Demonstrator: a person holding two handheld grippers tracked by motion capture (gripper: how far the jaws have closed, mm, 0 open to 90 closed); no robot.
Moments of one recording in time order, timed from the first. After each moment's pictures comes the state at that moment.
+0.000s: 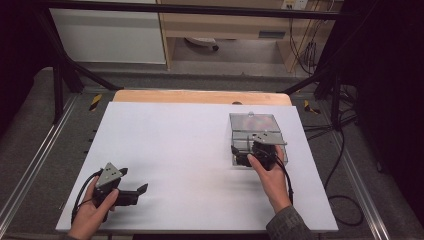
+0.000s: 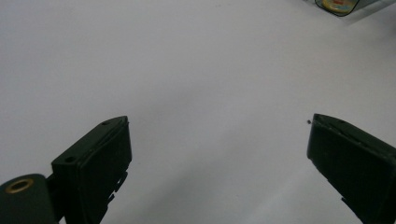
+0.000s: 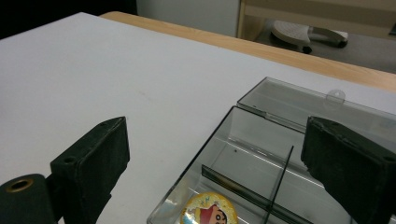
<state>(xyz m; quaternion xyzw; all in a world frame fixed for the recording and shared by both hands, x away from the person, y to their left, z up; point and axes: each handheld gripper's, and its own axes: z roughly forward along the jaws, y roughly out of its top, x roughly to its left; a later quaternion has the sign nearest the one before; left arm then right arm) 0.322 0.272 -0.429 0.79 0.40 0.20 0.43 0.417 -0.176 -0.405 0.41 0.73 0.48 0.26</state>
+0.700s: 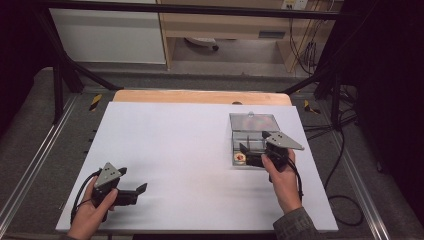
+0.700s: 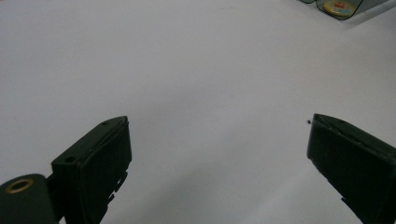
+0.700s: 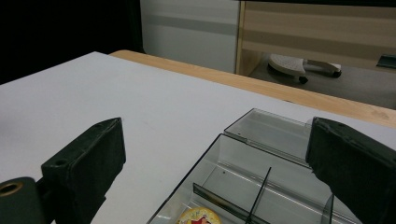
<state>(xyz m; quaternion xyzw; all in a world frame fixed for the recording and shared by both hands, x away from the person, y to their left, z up) 0.322 0.274 -0.428 0.78 0.40 0.20 0.43 0.399 -0.202 -0.386 0.40 0.69 0.53 0.28</state>
